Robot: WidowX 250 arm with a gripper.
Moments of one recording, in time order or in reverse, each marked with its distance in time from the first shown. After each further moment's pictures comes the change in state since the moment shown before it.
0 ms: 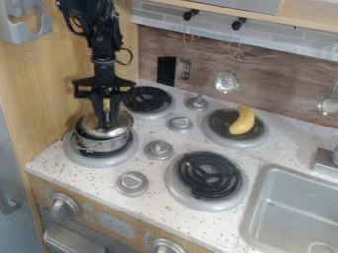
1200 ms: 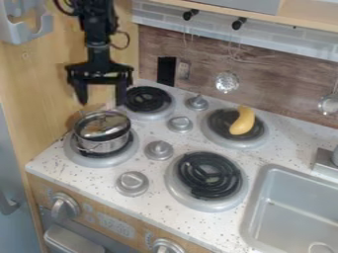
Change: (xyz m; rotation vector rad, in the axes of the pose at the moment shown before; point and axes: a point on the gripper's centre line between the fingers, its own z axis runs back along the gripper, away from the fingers) arm -0.009 -0.012 0.043 -0.021 -0.092 -0.040
